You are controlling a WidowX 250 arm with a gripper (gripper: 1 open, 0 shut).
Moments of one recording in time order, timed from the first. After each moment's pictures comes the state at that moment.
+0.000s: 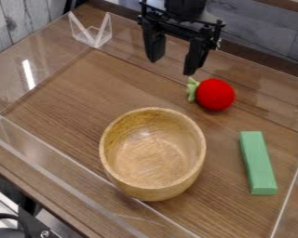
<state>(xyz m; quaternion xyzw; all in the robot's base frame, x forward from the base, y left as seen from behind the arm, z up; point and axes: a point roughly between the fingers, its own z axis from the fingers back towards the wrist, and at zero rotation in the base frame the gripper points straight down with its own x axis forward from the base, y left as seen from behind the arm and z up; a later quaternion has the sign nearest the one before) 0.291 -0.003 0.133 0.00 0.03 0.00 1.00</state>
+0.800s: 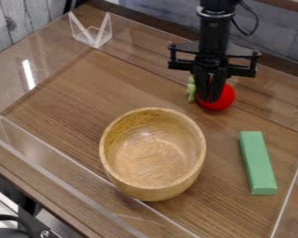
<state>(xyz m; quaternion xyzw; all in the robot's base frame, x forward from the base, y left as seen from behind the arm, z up) 0.303 -0.047 0.092 -0.05 0.03 0.14 0.99</state>
